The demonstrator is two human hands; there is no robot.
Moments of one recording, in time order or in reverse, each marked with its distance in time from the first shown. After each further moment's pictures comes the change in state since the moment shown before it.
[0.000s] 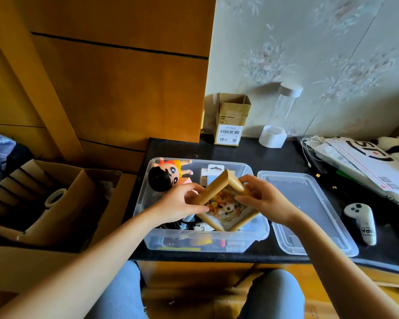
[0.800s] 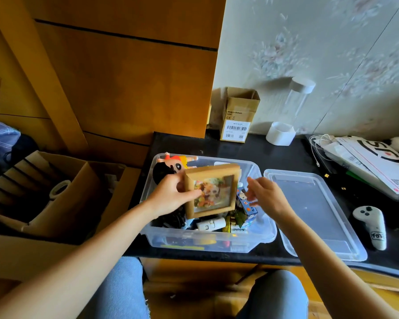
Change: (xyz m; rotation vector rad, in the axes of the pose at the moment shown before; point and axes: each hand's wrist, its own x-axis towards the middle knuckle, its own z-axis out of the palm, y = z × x) left_hand 0.003 -0.015 -0.019 -0.119 0.166 0.029; right_hand 0.028 0.014 0.021 0.152 0.306 0.352
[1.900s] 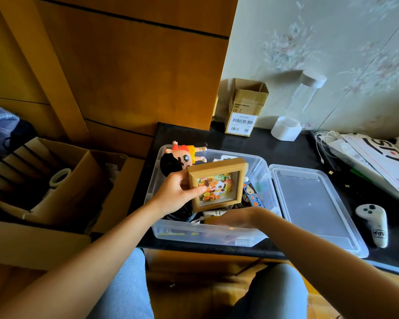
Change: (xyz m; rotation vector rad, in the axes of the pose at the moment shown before) left_hand -0.009 -0.016 0.002 -0.155 0.028 0.025; right_hand 0.012 0.024 0.073 -0.433 -1.078 0.440
